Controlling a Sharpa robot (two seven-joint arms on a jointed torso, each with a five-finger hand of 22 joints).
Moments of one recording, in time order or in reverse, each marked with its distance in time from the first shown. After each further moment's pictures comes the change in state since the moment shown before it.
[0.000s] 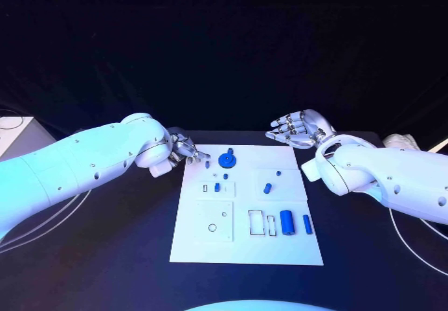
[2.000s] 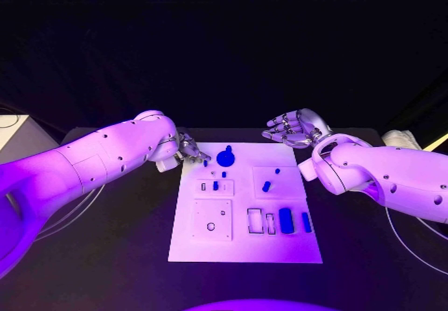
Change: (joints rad) left arm 0.002 0.153 -0.028 -0.234 -0.037 0.103 0.017; left_hand 0.039 0.015 0.020 -0.003 0.000 0.011 0.004 -0.008 -0.027 -0.011 0.004 0.003 -0.010 0.000 0.007 0.009 0.000 0.000 0.007 0.007 0.004 0.022; right arm 0.000 0.010 0.000 0.005 0.004 0.004 0.003; right_hand 0.004 0.004 0.003 -0.003 0.014 0.000 0.000 0.000 0.000 0.003 0.004 0.000 0.000 0.000 0.000 0.000 -0.004 0.000 0.000 0.000 0.000 -0.001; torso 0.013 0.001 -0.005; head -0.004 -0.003
